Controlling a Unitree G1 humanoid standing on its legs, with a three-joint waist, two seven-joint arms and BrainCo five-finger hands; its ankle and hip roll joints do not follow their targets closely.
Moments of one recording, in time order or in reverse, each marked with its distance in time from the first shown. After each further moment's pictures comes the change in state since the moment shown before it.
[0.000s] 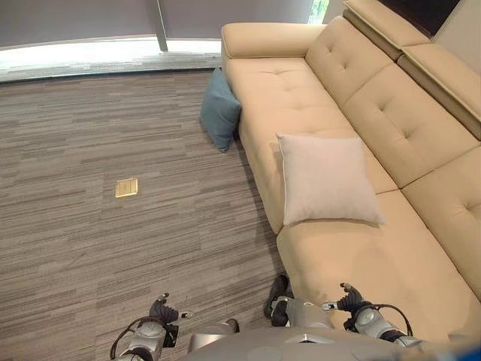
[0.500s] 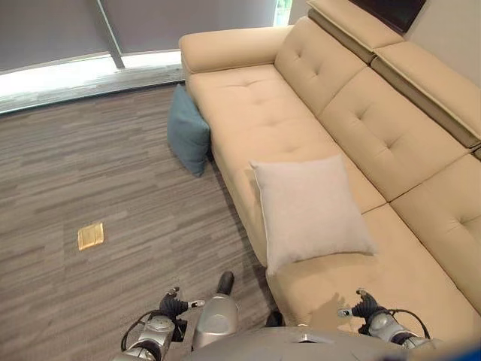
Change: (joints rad) left arm 0.011 -0.031 -0.020 0.012 0.016 0.005 -0.002; right arm -0.021 -0.038 0.039 0.051 0.021 -0.006 -0.015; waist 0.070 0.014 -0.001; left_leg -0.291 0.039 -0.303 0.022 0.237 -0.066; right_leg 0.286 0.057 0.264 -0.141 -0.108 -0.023
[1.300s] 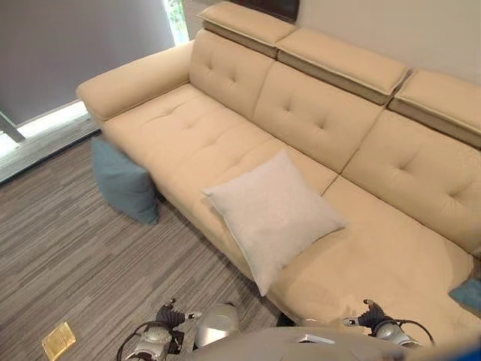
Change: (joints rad) left arm -0.010 -0.006 -0.007 -0.003 0.000 0.001 0.000; right arm 0.035 -0.034 -0.040 -0.035 -0.026 0.012 -0.015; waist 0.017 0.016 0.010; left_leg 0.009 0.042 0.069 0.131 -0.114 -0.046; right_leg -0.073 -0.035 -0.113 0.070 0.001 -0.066
